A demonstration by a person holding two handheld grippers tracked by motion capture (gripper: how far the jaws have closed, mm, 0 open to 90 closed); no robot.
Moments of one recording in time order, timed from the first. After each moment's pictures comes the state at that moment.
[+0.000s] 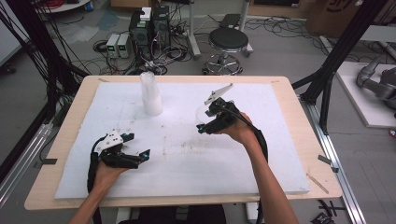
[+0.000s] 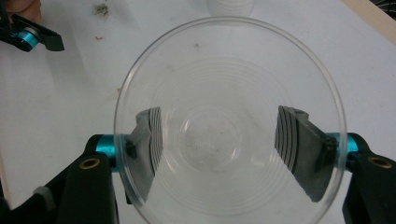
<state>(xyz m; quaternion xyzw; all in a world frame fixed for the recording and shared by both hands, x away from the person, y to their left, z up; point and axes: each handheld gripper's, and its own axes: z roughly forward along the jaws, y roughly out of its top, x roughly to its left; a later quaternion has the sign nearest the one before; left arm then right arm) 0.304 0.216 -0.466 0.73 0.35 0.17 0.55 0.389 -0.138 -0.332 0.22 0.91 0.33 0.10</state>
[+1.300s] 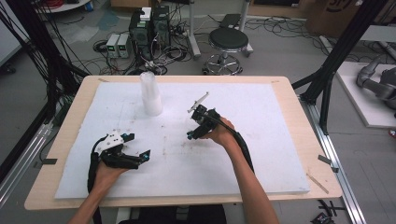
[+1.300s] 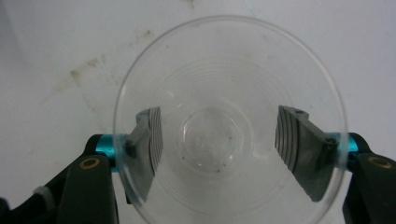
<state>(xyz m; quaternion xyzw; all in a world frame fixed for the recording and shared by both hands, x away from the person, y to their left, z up) 0.304 0.216 -0.466 0.74 0.35 0.18 0.55 0.415 -0.095 -0.395 0.24 0.93 0.26 0.08</state>
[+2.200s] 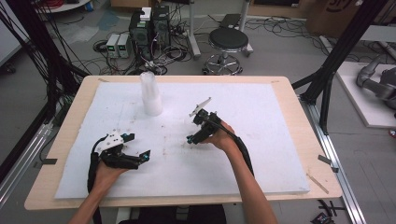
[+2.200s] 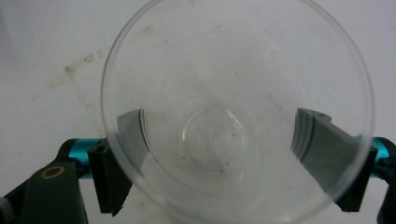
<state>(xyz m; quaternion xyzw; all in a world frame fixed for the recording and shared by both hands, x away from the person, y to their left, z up) 0.304 0.216 -0.466 0.74 0.35 0.17 0.55 0.409 -0.103 -0.406 0.24 0.92 0.28 0.09</state>
